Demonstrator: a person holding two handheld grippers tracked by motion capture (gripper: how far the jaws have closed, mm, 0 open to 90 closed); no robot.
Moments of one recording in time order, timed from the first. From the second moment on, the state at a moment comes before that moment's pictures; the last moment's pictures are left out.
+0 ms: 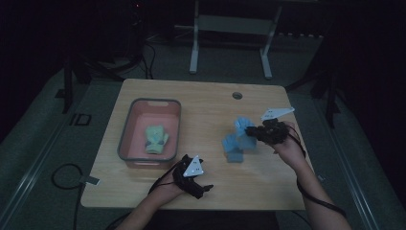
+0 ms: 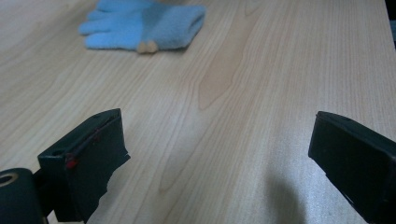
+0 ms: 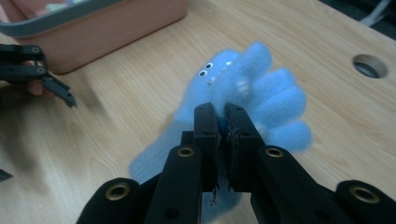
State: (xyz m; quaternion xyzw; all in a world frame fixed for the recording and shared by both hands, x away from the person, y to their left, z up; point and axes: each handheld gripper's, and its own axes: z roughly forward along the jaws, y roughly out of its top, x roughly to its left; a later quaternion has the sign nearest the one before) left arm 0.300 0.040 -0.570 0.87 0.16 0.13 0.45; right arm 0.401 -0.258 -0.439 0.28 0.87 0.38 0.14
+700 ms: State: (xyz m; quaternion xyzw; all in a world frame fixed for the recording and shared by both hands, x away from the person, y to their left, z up) left arm 0.300 0.041 -0.569 0.86 0.17 0.14 0.46; right arm 0.409 -0.231 -0.487 0.28 0.89 0.34 0.10
